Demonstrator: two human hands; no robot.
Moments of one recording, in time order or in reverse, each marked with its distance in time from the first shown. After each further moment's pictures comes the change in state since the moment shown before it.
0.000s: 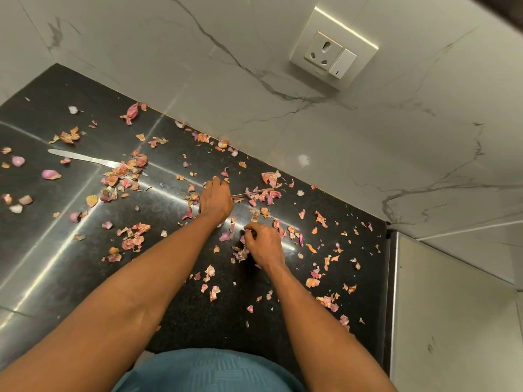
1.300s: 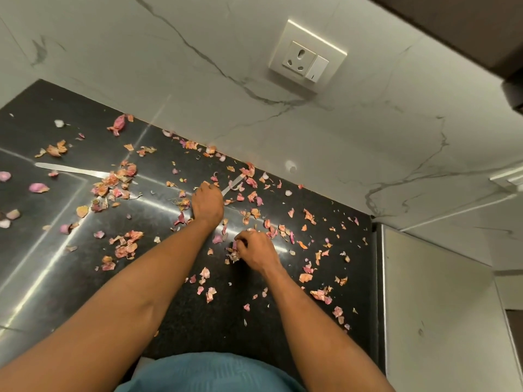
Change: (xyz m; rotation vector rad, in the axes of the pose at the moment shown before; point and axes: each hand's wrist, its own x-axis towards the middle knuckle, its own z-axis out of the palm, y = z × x) left_hand -0.005 0.001 0.007 0.180 0.021 -0.016; right_hand -0.023 -0.011 -0.014 -0.073 -0.119 -0.032
